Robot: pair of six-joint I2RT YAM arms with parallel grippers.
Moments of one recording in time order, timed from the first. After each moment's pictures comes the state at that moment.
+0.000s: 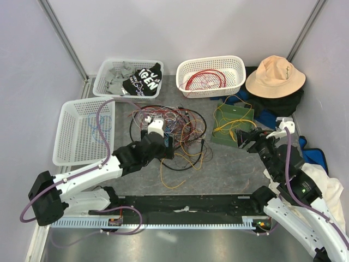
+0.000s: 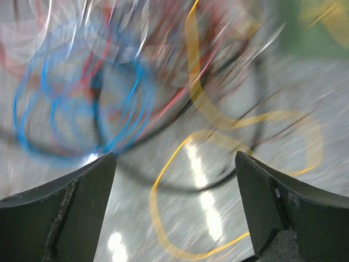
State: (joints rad) left arm -0.94 1.11 0.77 -0.28 -0.42 -0.54; right arm 0.59 0.40 0.75 -0.45 0.35 0.46
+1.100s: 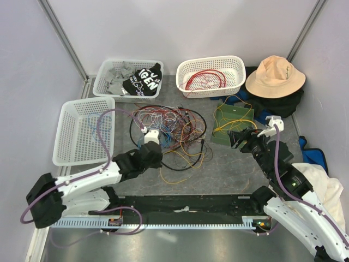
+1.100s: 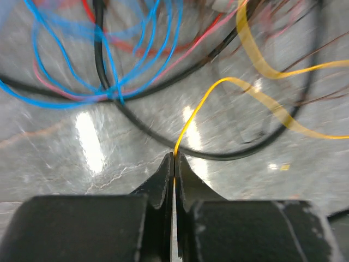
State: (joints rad) left arm -0.94 1.08 0.55 -0.29 -0.37 -0.67; right arm 0.59 0.46 0.68 -0.38 0.30 0.51
